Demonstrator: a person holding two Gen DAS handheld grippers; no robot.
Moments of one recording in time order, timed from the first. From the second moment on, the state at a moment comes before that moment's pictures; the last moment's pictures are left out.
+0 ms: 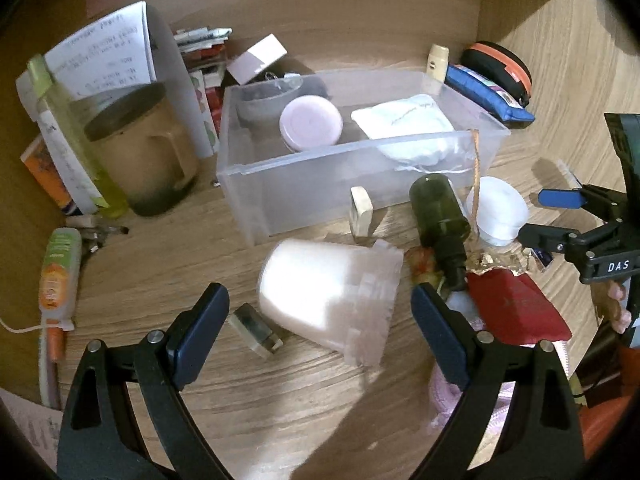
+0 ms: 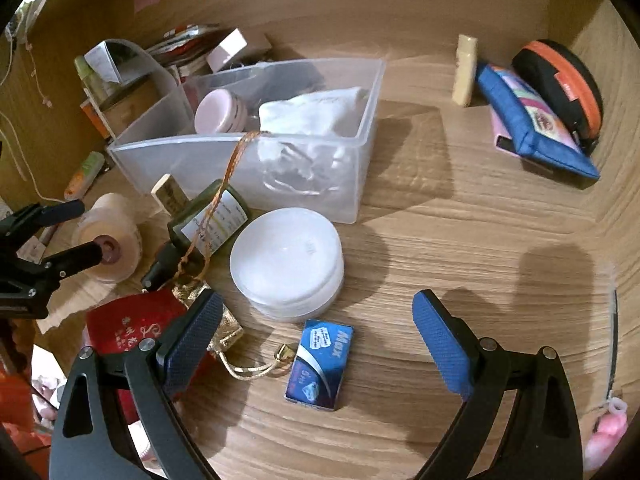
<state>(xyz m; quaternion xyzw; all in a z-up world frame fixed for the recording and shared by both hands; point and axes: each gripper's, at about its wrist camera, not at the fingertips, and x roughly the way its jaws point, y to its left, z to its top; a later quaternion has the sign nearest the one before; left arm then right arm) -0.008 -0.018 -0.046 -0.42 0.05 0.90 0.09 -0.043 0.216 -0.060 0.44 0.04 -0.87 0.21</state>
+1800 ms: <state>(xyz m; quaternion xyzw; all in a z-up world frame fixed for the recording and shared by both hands) -0.011 -0.033 0.003 -0.35 -0.03 0.94 0.07 -0.040 0.214 0.006 0.33 0.07 -0.92 0.20</state>
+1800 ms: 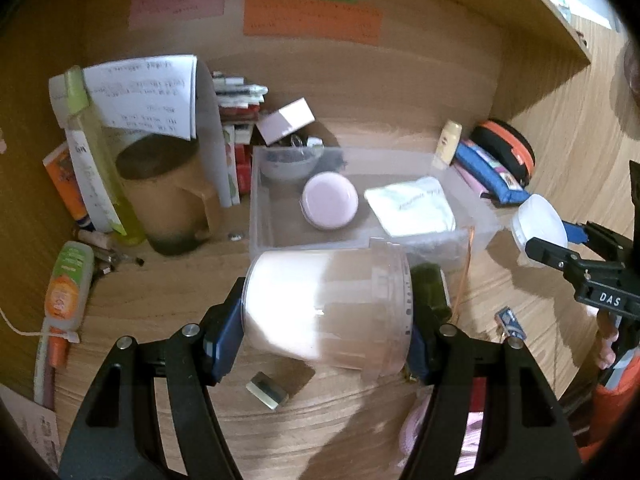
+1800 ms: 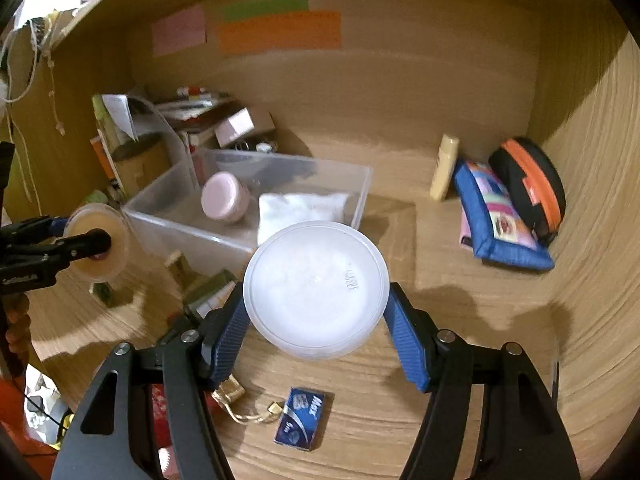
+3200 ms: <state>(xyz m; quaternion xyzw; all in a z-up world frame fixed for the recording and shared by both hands) -0.104 -0.015 0.004 -0.36 -0.01 0.93 0.09 -0.137 0.153 -0.013 0.37 0.05 -0.90 0.24</state>
